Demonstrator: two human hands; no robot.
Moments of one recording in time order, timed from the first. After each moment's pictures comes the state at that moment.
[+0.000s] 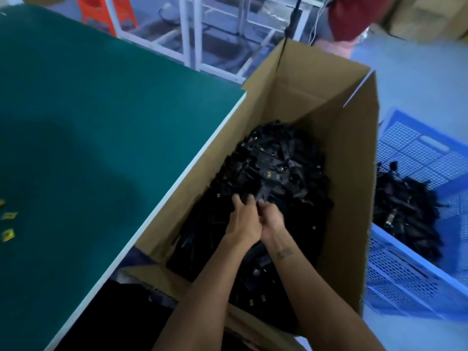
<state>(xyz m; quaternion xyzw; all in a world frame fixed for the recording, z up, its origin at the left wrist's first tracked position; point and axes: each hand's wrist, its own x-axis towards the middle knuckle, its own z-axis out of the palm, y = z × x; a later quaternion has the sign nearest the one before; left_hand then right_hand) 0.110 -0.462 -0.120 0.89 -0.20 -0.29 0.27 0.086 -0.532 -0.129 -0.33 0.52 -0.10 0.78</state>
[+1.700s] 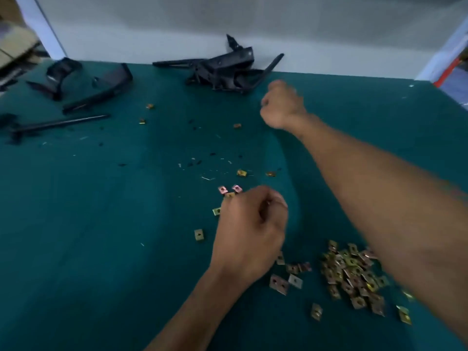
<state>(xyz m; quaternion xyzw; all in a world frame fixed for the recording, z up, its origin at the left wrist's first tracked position) 0.153 0.035 -0.025 0.79 0.16 0.24 0.54 0.429 0.073 0.010 -0.93 -0.32 0.01 0.16</state>
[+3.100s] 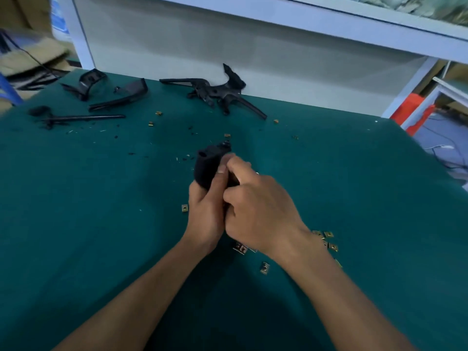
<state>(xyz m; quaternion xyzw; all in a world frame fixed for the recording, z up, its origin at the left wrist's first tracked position) 0.135 0.024 -0.010 0.48 0.16 0.34 0.79 0.185 -0.063 0.048 -0.81 -0.57 -0.07 0.15</state>
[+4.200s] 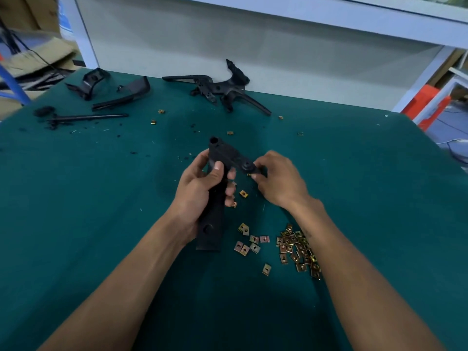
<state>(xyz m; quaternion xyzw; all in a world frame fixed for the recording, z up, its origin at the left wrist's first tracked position) 0.135 0.062 -0.005 0.46 0.10 0.22 0.85 0.299 -0.048 -0.005 -0.88 -0.40 0.02 0.24</state>
